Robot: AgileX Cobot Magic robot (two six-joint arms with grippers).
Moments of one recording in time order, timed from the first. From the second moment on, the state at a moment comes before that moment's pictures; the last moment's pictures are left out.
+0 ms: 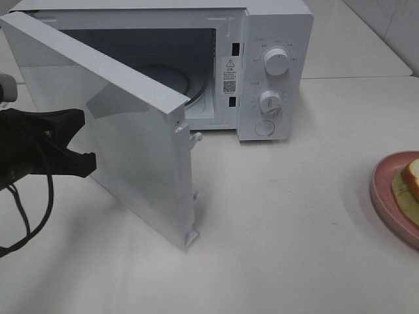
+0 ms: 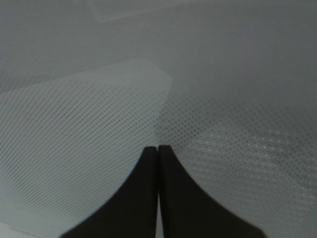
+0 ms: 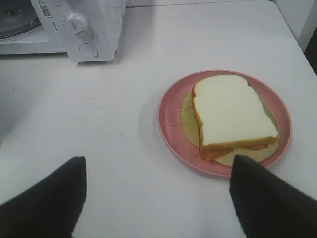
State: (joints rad) left arm -0.52 1.57 -0.33 -0.10 -0.94 0.07; right arm 0.08 0.00 -0.51 -0.03 1.05 0.09
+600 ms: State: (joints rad) left arm -0.69 1.70 -0.54 -0.29 -0.92 0.16; right arm 0.08 0.00 -0.51 -0.03 1.05 0.09
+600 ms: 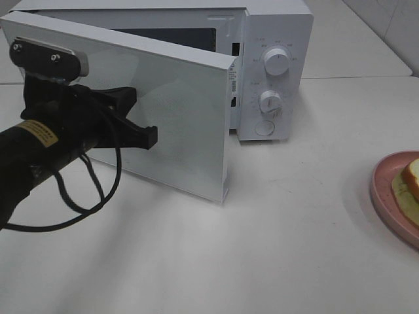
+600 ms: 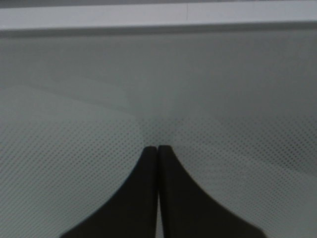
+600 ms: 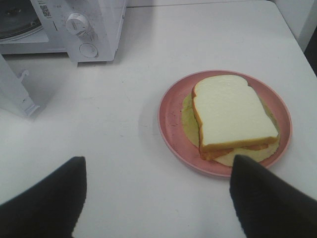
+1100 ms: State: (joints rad) left arm -0.69 1.81 -0.76 -0.32 -0.82 0.16; right arm 0.08 0.00 -0.51 -0.03 1.05 0.09
